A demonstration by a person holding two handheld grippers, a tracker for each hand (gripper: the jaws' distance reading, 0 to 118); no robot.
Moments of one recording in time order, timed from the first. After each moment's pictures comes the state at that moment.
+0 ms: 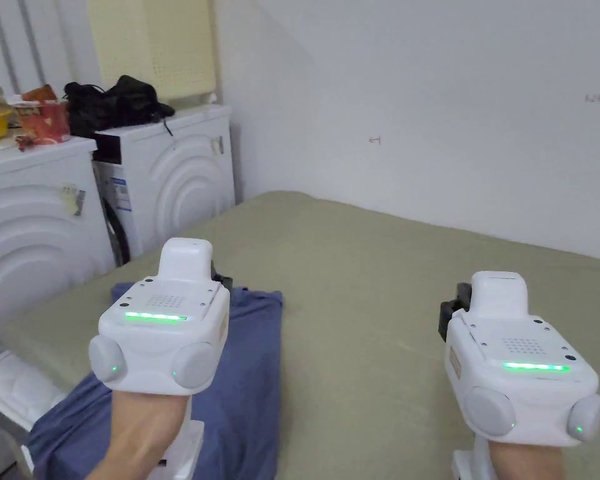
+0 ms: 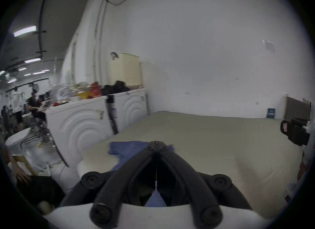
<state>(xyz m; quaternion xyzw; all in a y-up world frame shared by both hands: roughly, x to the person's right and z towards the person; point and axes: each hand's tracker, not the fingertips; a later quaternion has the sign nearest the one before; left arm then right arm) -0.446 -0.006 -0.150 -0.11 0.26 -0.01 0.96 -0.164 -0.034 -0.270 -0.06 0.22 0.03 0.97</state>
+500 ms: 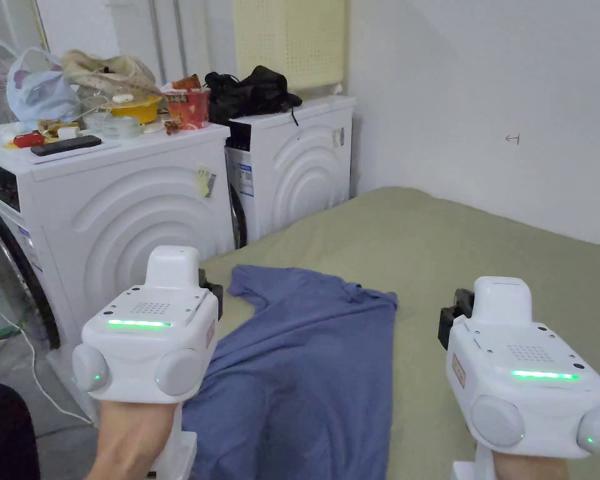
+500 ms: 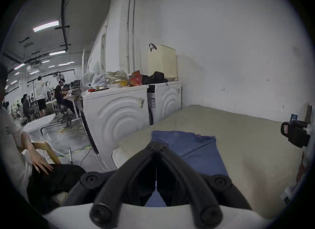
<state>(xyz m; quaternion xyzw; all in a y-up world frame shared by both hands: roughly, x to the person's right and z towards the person) -0.540 -0.018 -0.065 -0.13 0.37 0.02 0.92 -0.281 -0.040 -0.256 -0.08 0.34 0.03 0.94</state>
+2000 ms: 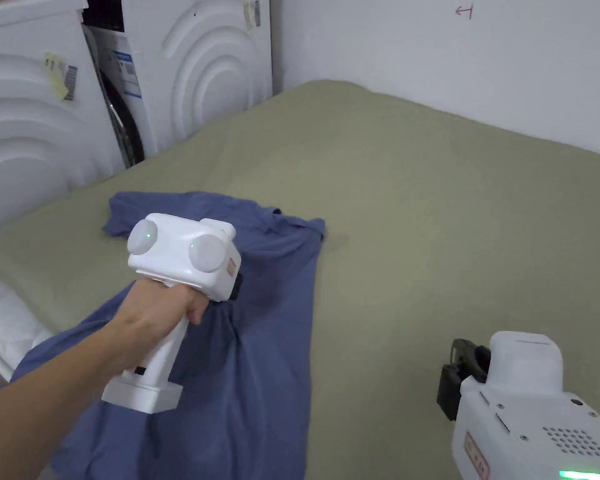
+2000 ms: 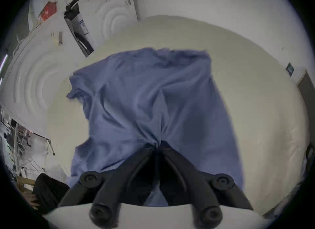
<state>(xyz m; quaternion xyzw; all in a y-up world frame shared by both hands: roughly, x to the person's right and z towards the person) -0.598 -0.164 -0.367 -0.49 0.19 0.06 0.85 -0.222 -0.149 -0.329 -0.23 0.27 0.04 0.93</state>
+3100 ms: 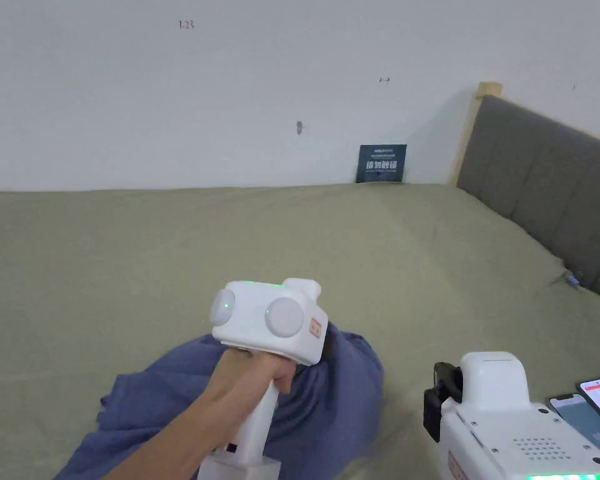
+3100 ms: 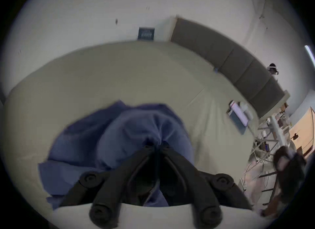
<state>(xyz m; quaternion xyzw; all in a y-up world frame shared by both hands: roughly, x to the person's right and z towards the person) 0.071 -0.145 -0.480 -0.46 -0.31 -0.04 0.83 0.215 -0.108 -0.251 -0.20 -0.10 0.02 0.97</state>
